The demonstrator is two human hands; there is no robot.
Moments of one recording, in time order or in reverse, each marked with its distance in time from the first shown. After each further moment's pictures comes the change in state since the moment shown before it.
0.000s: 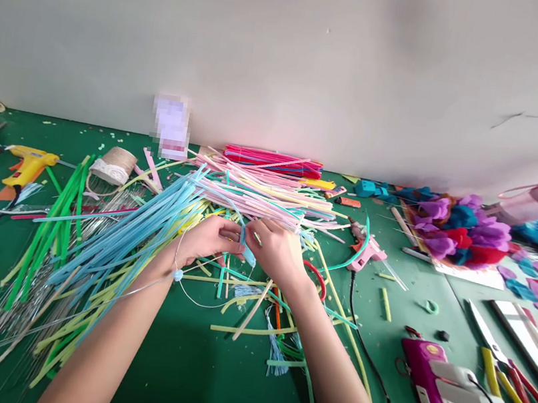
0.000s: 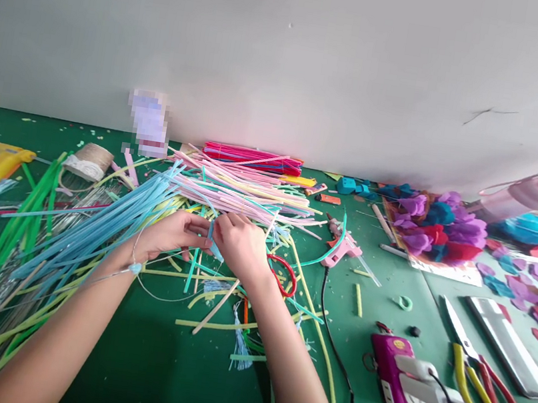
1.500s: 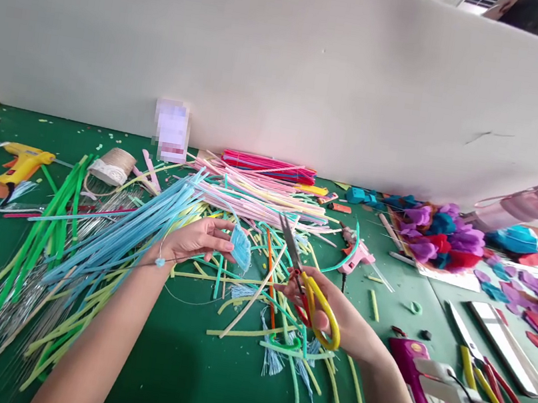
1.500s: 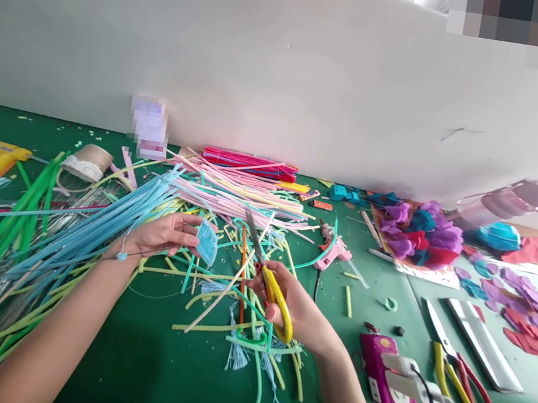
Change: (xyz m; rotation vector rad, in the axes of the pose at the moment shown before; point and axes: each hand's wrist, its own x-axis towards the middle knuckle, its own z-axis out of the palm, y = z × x) left_hand 0.001 -0.021 -0.025 -0.401 -0.175 0.042; right_hand -0.110 0.047 -0.067 1.327 -0.399 0.362
